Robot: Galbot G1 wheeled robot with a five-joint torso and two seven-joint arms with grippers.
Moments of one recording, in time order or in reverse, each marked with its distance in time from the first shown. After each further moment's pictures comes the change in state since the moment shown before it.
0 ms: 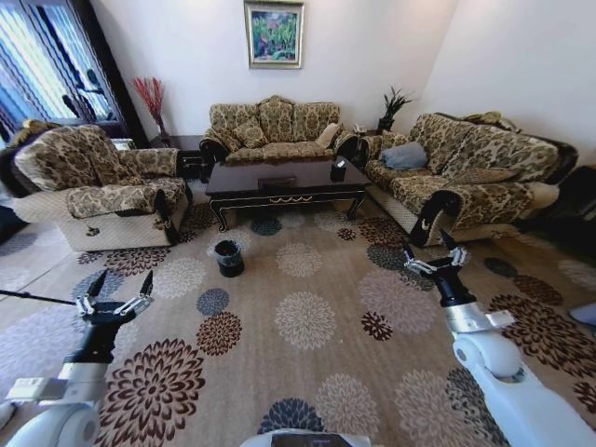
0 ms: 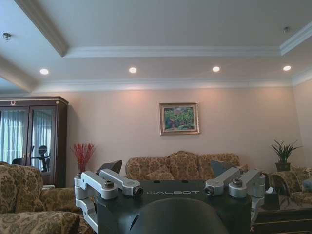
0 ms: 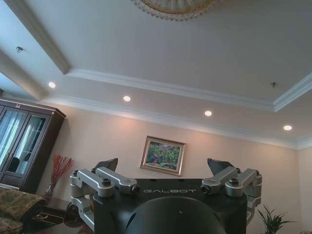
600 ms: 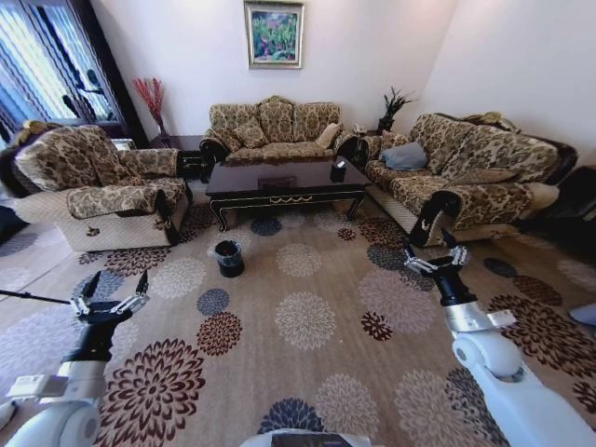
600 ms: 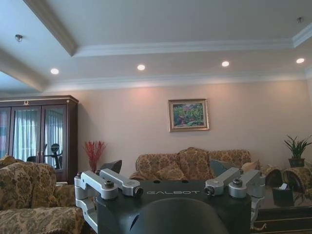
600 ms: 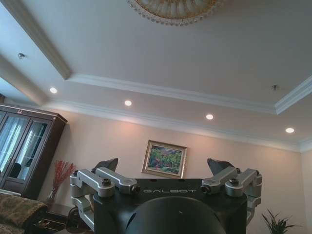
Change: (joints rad) left arm -0.008 0.000 -0.002 0.011 0.025 0.010 -0.041; right arm 0.005 0.000 -0.003 0.017 0.011 0.002 -0.002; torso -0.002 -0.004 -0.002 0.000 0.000
